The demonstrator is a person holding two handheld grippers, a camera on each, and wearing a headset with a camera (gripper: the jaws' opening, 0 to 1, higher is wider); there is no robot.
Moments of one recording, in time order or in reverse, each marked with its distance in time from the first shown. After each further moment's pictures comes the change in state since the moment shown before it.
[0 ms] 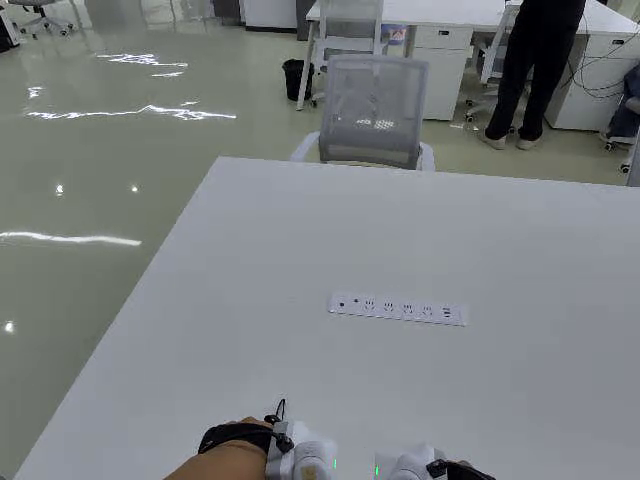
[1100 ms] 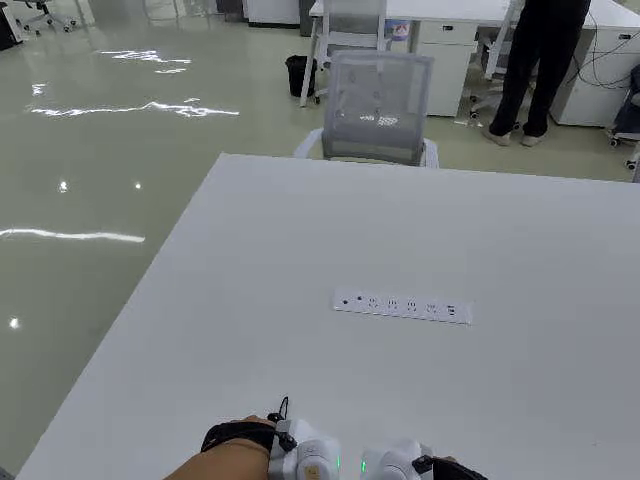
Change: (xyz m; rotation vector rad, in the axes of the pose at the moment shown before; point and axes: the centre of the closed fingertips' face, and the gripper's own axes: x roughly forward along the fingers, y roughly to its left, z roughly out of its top) left arm 0.000 0.000 0.000 0.002 -0.002 0.000; right arm 0.011 0.000 0.020 -0.007 -0.016 0.007
